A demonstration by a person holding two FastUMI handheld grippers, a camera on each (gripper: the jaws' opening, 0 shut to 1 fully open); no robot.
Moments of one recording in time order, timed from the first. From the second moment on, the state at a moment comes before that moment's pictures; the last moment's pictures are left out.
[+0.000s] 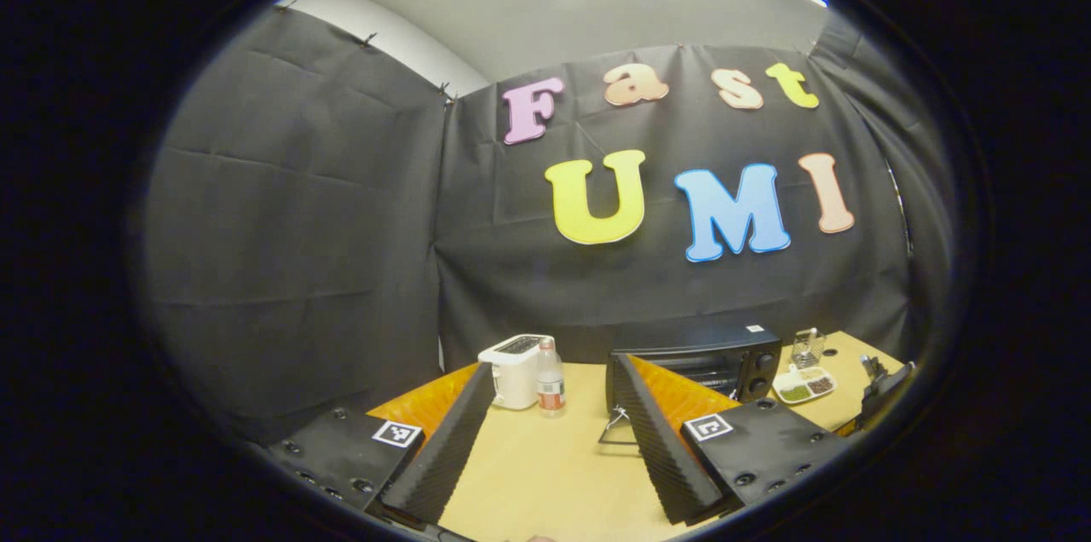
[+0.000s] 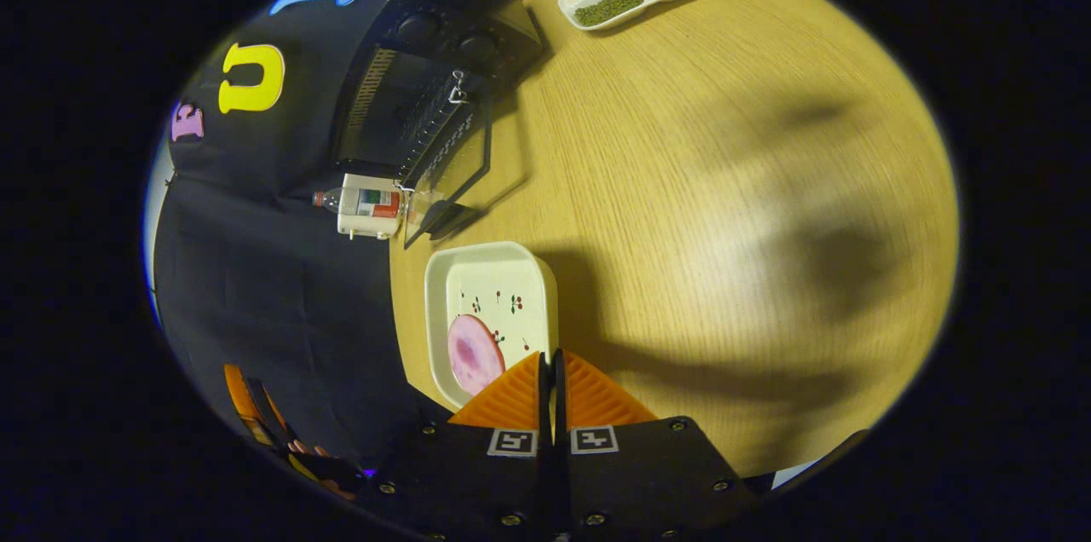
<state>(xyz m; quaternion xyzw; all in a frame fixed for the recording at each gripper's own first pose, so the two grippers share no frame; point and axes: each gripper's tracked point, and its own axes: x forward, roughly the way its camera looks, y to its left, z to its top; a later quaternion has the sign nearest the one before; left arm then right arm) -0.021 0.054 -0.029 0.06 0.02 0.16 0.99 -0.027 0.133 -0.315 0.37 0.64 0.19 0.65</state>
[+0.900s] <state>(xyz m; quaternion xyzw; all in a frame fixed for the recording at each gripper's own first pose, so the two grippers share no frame) 0.038 0.153 -0.043 0.03 0.02 0.17 0.99 0.089 0.232 -0.274 0.52 0.57 0.05 0.63</state>
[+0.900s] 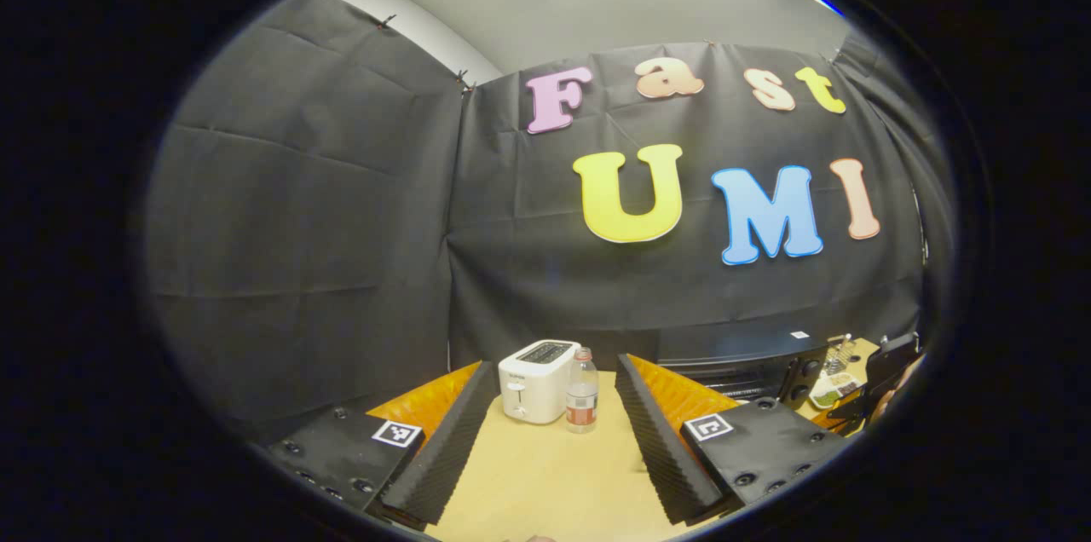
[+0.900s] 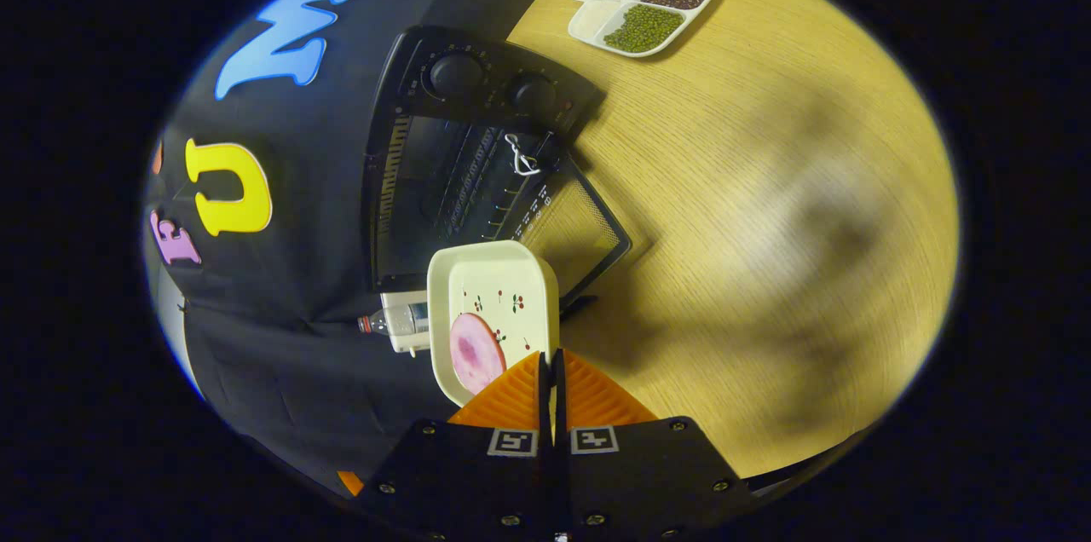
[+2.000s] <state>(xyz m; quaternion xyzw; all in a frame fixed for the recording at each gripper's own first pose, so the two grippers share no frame) 0.086 0.277 -0.089 0.02 0.06 0.18 0.98 0.228 0.270 -0.304 0.67 0.42 -0.14 0.60</state>
